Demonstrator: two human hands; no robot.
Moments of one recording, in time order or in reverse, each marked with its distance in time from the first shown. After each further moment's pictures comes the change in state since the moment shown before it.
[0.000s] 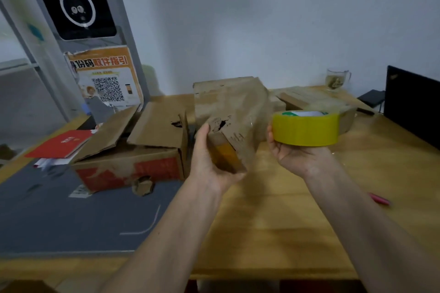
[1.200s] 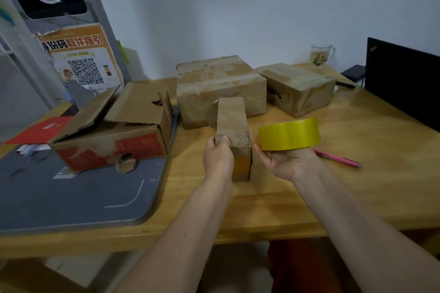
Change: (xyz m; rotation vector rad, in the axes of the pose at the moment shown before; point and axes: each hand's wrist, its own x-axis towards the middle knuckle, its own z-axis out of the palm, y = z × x) left_hand 0.012 -0.086 -0.009 0.712 0.274 0.449; right_hand -0.033 0.014 -0.065 -0.106 0.206 0.084
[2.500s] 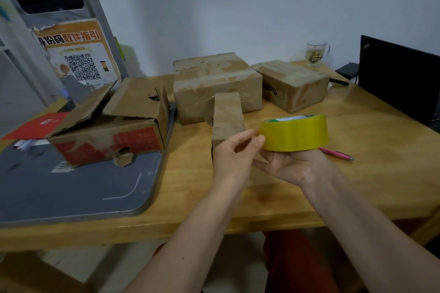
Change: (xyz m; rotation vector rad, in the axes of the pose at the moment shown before) left_hand -0.049 -0.006 -0.010 0.043 -0.364 0.265; right_hand -0.030 0.000 -0.015 -0.146 -0.235 -0.026
